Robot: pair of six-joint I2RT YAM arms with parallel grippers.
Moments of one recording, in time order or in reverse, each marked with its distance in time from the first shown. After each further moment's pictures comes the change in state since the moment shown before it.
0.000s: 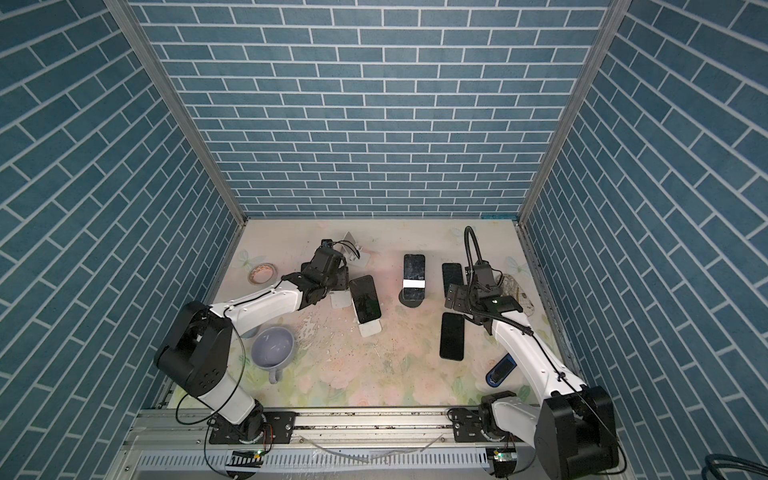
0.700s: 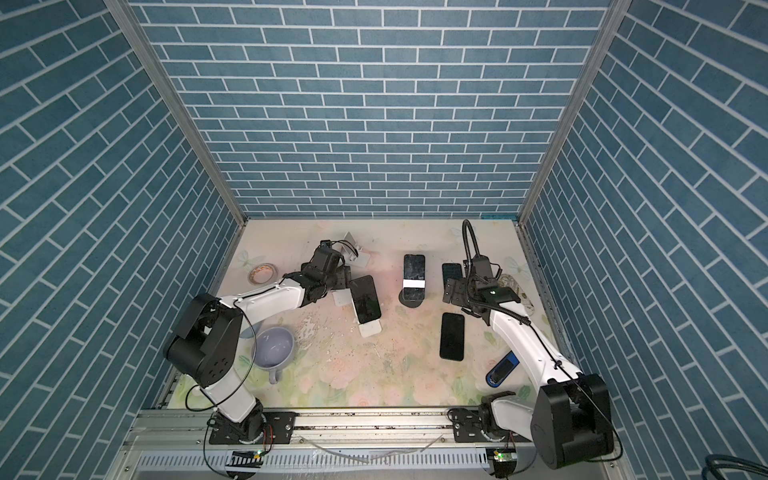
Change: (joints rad) left arm 0.034 0.050 -0.013 0.042 0.045 -0.019; right arm 0.000 0.063 0.075 -0.034 -0.021 0.002
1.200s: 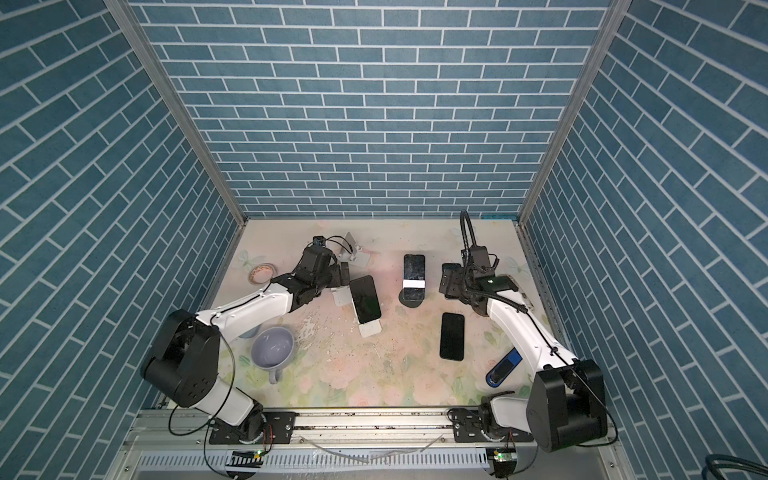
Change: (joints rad) left arm 0.003 -0.167 -0.041 -0.004 0.015 0.021; right arm 0.019 0.087 0.109 0.000 -0.051 0.000
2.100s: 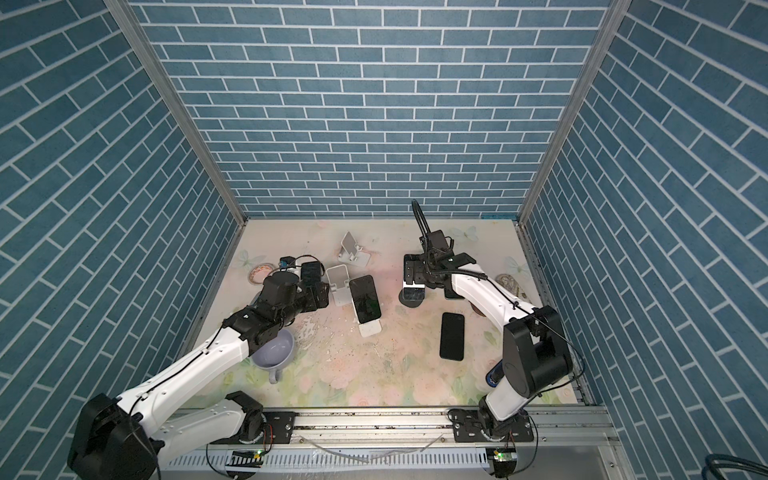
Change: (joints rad) left arm -0.001 -0.487 -0.293 -0.131 0.049 -0.101; right arm 0.207 0.302 0.257 0.013 -0.002 -0.061
